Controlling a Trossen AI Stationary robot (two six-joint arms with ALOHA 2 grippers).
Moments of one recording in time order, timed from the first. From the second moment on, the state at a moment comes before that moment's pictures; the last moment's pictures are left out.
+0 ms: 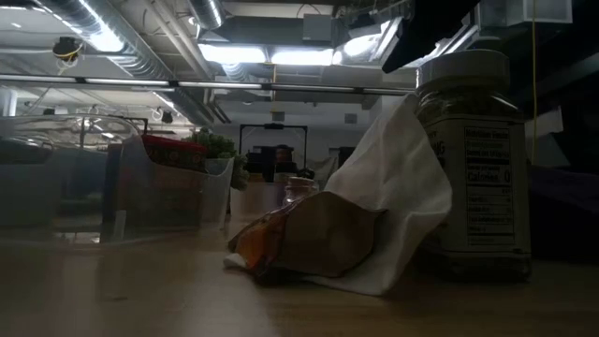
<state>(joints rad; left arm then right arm) -1.03 1.49 1.10 -0.93 -0.31 -1.57 0.09 1.30 1.14 -0.66 0.16 0.03</state>
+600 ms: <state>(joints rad) -1.03 1.65 1.09 -0.90 -0.29 -1.64 0.09 1.30 1.14 -0.66 0.16 0.03</state>
